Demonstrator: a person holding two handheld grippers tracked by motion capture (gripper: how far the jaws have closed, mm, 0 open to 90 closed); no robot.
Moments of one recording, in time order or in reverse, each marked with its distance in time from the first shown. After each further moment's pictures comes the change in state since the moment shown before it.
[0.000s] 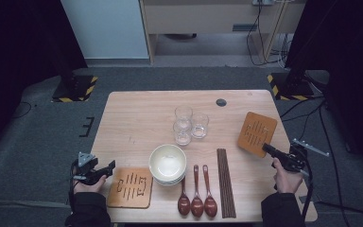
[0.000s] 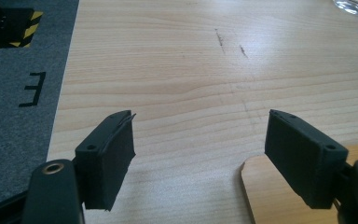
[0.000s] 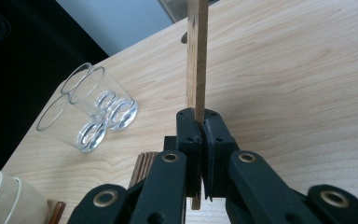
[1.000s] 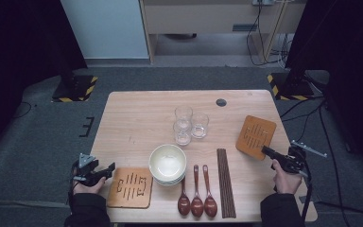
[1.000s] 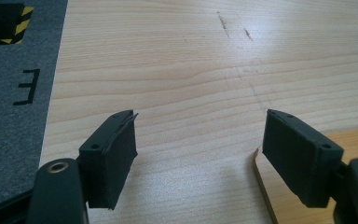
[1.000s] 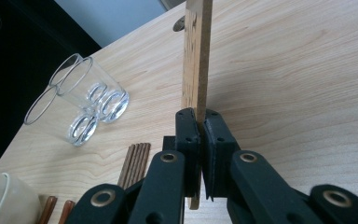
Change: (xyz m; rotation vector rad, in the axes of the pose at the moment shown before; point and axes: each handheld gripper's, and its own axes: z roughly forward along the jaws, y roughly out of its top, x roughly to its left) left arm 0.008 -0.009 0.006 0.023 -0.020 0.018; right arm -0.009 -0.006 0.006 0.031 -0.015 0.016
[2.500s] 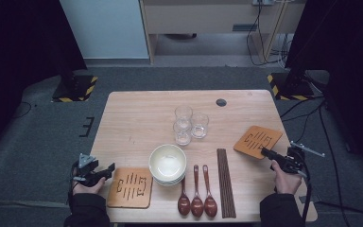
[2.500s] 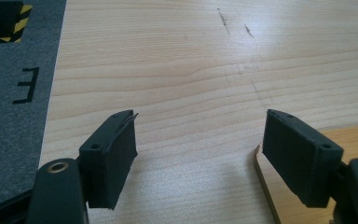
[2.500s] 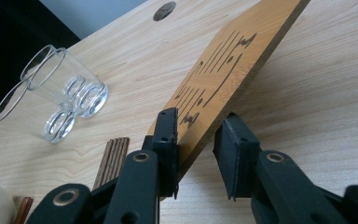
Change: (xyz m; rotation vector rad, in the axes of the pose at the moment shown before) left arm 0.001 -0.001 0.000 0.006 -0.004 0.002; right arm -0.008 -0.003 0.007 0.033 -0.061 0.007
